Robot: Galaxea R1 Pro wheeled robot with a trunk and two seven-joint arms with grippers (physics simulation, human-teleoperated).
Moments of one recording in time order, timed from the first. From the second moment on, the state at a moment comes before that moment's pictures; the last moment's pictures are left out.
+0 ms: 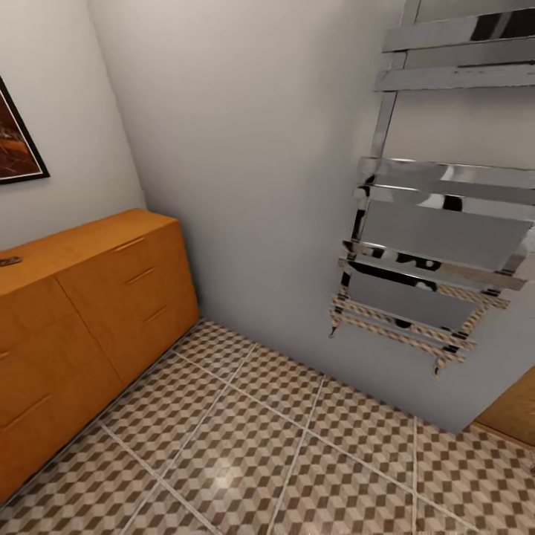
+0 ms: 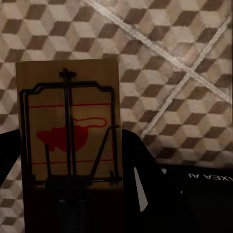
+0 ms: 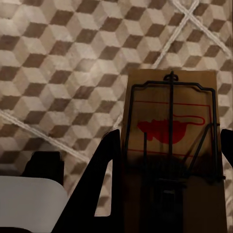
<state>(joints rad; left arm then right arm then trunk) -0.46 -0.04 -1.83 -0.14 1.90 0.00 0.23 -0.39 -0.13 0.19 0.04 -0.07 -0.17 -0.05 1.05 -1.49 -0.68</state>
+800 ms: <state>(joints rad) -0.46 -0.04 -1.83 -0.14 1.90 0.00 0.23 -0.39 -0.13 0.19 0.04 -0.07 -0.17 -0.05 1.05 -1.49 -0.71</state>
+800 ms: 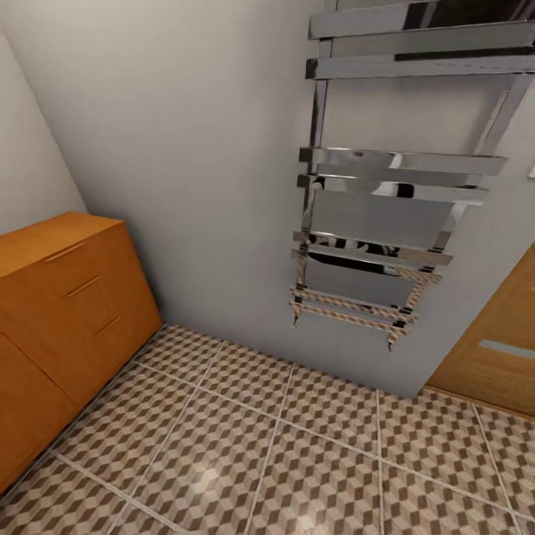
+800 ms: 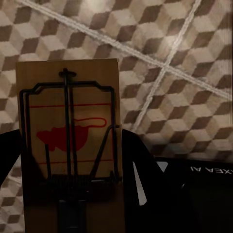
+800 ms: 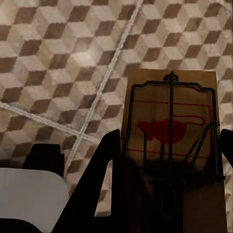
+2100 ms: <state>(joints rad) -0.46 -0.04 -1.83 -0.14 1.90 0.00 0.23 -0.39 -0.13 0.19 0.04 -0.07 -0.17 -0.05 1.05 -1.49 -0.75</state>
